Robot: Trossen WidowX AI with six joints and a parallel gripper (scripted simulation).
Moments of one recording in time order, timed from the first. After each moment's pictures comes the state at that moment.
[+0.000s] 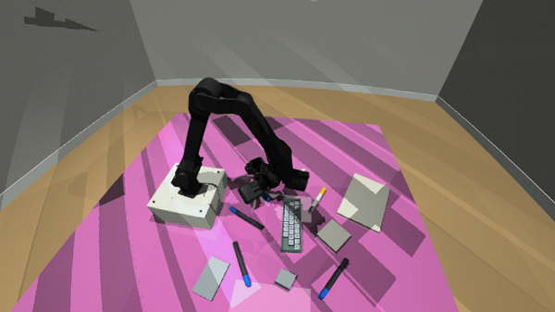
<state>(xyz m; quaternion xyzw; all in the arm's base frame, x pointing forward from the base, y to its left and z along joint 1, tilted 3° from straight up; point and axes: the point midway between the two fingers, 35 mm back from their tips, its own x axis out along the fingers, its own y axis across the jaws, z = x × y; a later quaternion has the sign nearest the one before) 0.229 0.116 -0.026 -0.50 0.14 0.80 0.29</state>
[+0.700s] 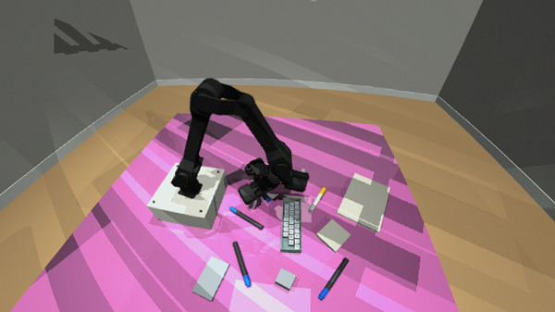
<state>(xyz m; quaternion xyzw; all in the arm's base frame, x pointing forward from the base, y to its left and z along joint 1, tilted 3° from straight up) 0.228 0.116 -0.031 -0.50 0.14 0.80 0.29</state>
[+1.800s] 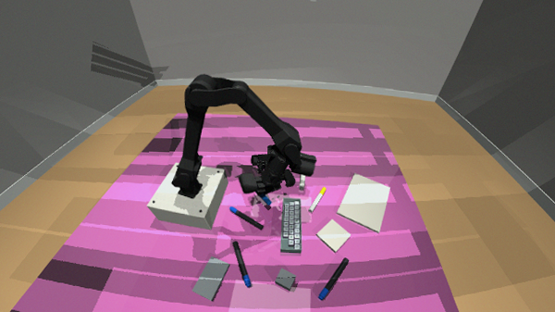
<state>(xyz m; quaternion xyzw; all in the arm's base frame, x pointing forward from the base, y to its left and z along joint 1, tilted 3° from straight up) 0.245 0.082 0.009 -0.55 0.35 0.72 0.23</state>
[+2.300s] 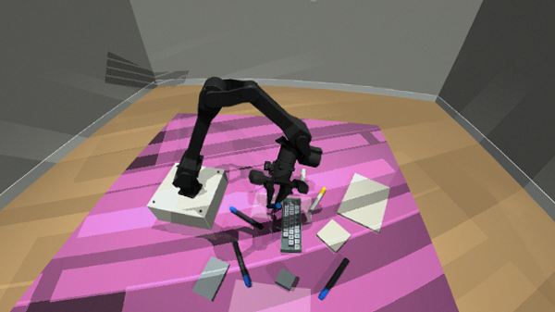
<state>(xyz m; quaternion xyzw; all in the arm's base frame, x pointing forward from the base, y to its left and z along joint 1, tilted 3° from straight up) 0.292 0.046 0.031 -0.65 0.56 0.48 0.19</state>
